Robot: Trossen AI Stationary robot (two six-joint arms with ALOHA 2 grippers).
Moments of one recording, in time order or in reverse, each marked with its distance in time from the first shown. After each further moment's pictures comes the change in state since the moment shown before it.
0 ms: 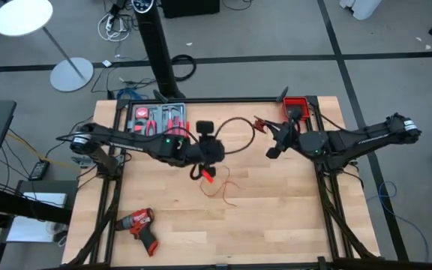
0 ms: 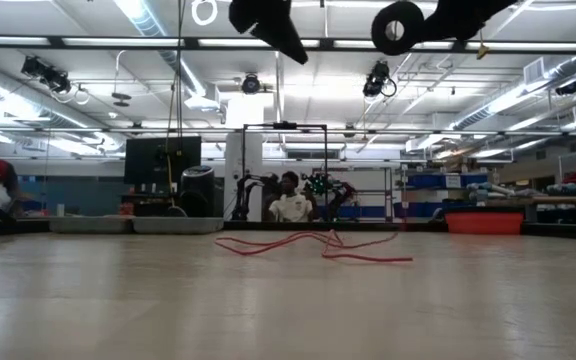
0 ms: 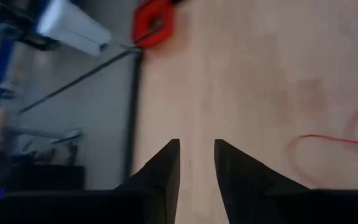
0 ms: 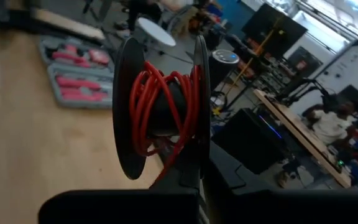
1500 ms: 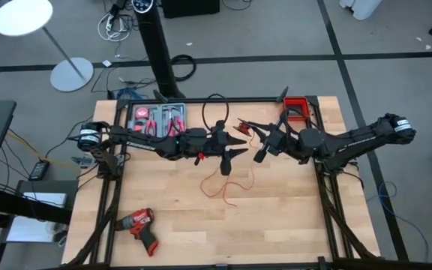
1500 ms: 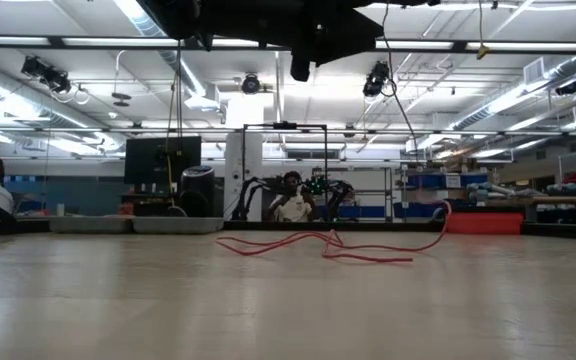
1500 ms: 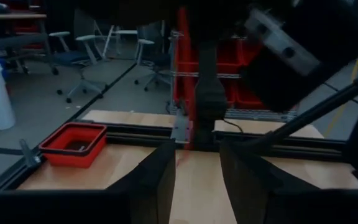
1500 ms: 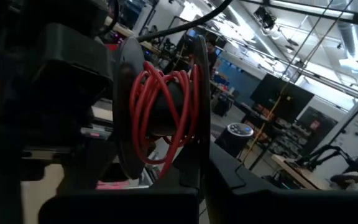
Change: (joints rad) left arm 0.151 0.053 -0.407 1.203 0.538 -0.338; right arm -0.028 0.164 -0.018 0.589 -0.218 -0.236
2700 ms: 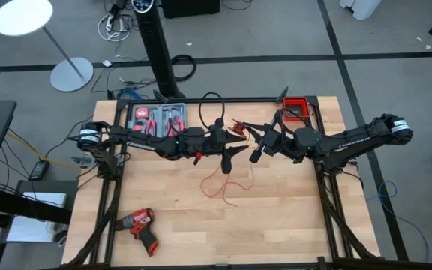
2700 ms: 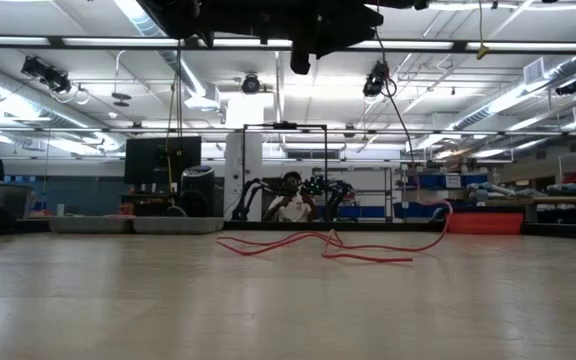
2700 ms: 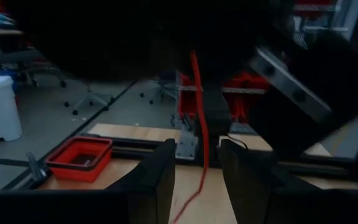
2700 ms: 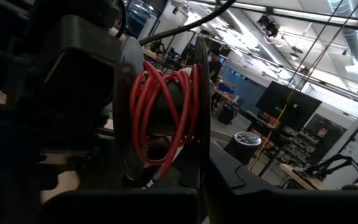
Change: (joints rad) left arm -0.001 0.000 0.000 0.069 -0.028 0.005; right arm -0.030 0.062 0.000 0.093 -0.070 0.000
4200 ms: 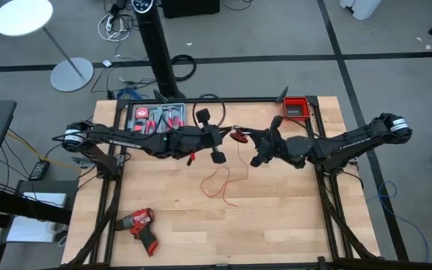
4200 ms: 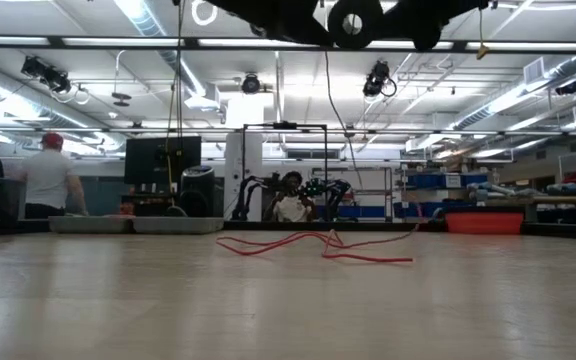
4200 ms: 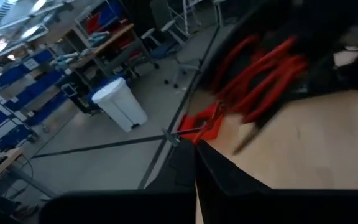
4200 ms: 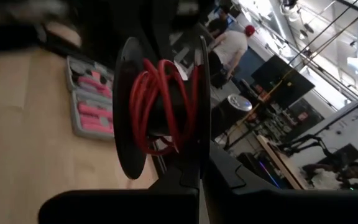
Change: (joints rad) left arm -0.038 -0.149 0.034 -0.370 -0.398 0.451; right arm 0.051 0.005 0.000 -0.256 0.164 -0.054
